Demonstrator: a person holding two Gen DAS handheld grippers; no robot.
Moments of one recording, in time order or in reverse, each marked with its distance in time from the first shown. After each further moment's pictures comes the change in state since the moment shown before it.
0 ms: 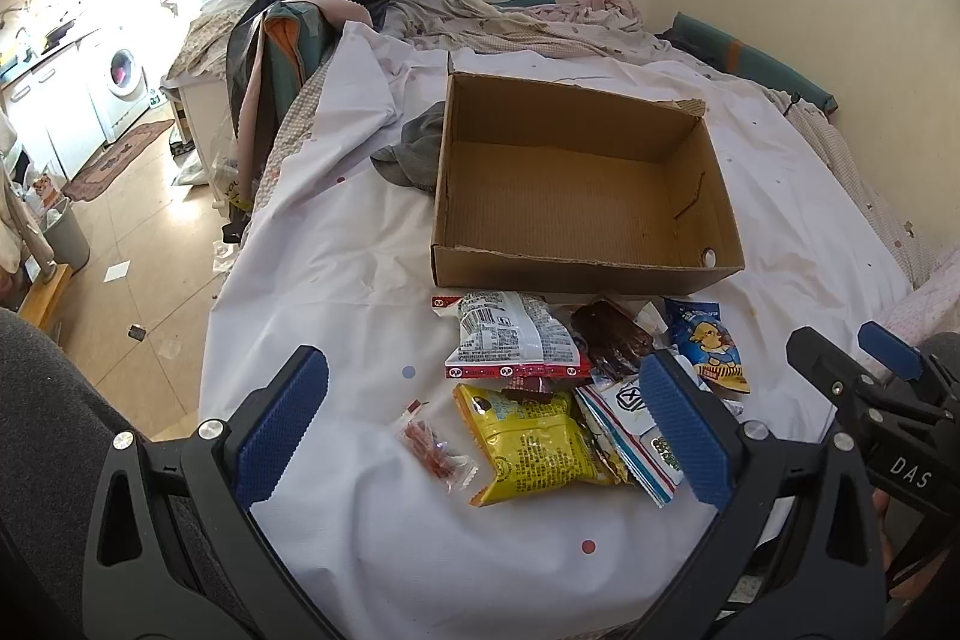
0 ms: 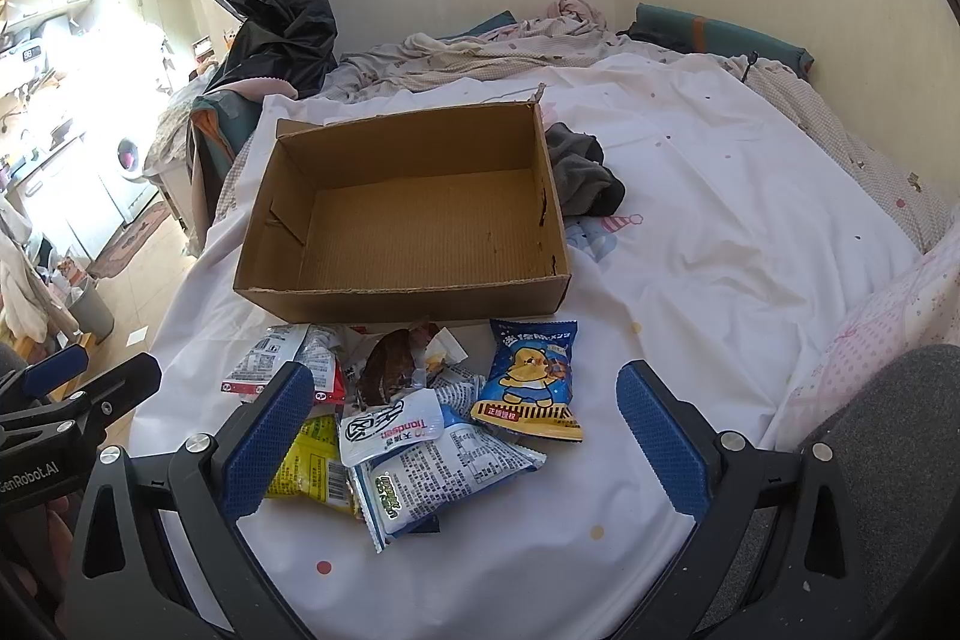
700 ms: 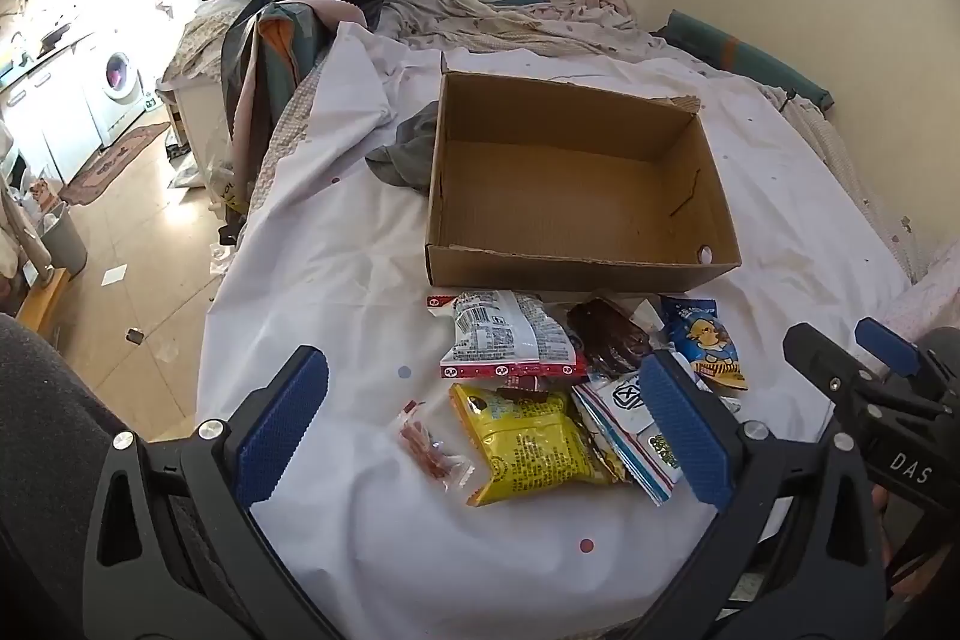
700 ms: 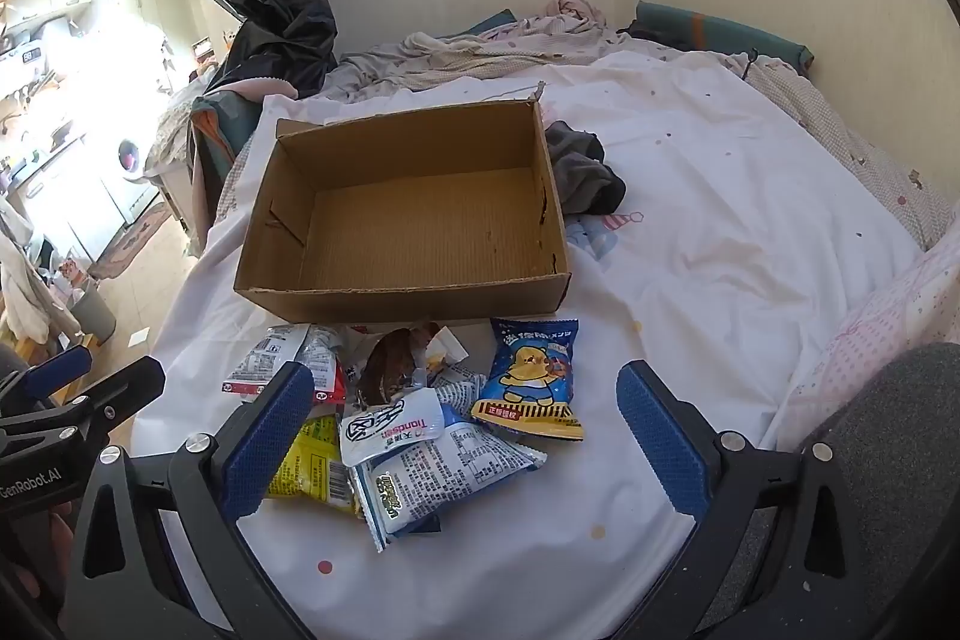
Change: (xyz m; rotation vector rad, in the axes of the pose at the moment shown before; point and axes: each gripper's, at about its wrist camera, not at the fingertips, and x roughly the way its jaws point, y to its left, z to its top) left arm 0.002 -0.005 -0.001 0.006 0.000 0.003; right arm 0.000 0.001 -0.001 0.004 0.002 0.003
